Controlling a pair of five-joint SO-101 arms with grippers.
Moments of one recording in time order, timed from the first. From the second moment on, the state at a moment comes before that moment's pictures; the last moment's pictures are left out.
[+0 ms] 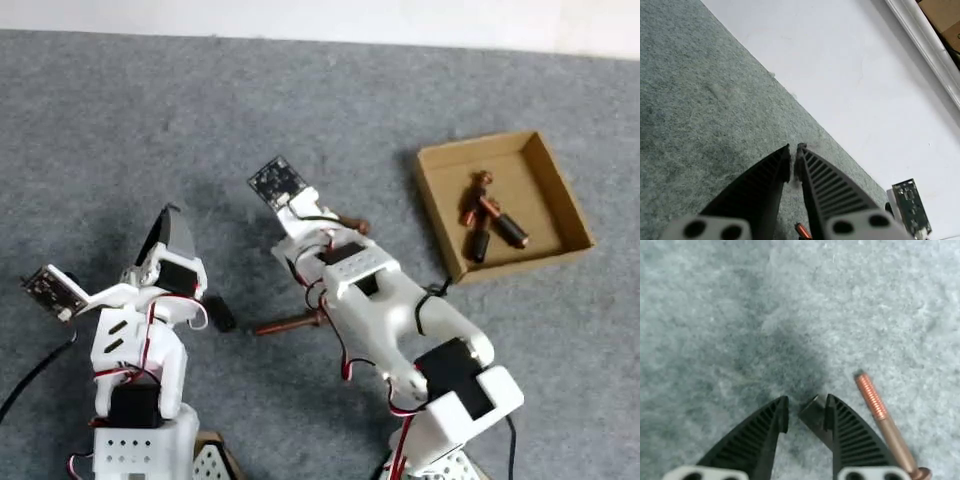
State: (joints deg) left arm -6.2 -103.7 96.0 22.8 52.0; right arm -33.4 4.1 37.9 13.3 17.7
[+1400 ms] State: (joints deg) left arm -6.2 -103.7 96.0 22.8 52.0; right arm -31.9 3.3 36.2 30.6 35.6
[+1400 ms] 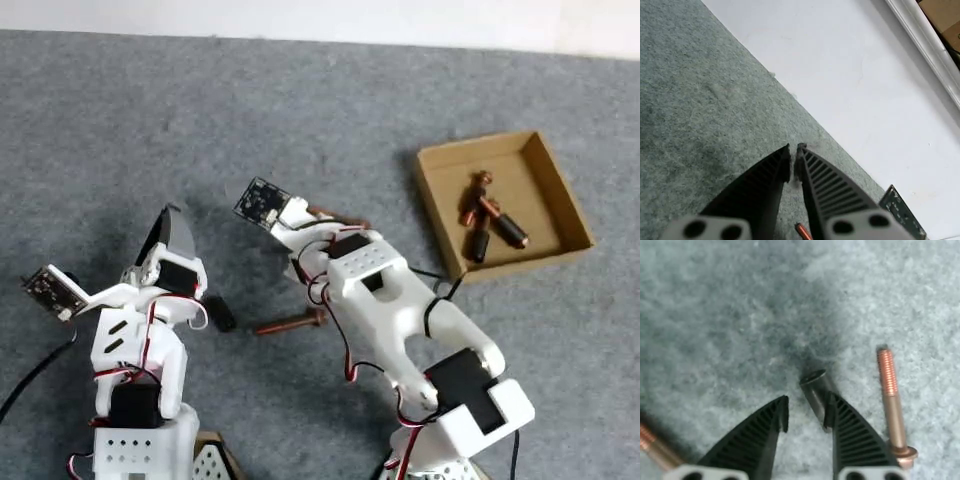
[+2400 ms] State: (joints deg) left arm -6.2 -103.7 96.0 22.7 52.0; right arm -31.8 3.8 37.8 36.3 46.7
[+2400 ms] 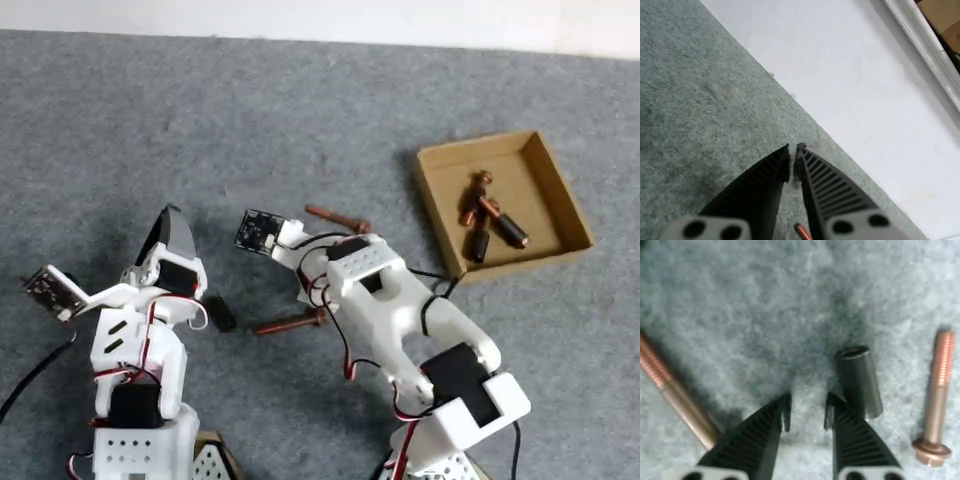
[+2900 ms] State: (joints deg) left arm -6.2 -103.7 96.0 22.7 52.0; right arm -31.8 5.9 37.8 33.9 41.8
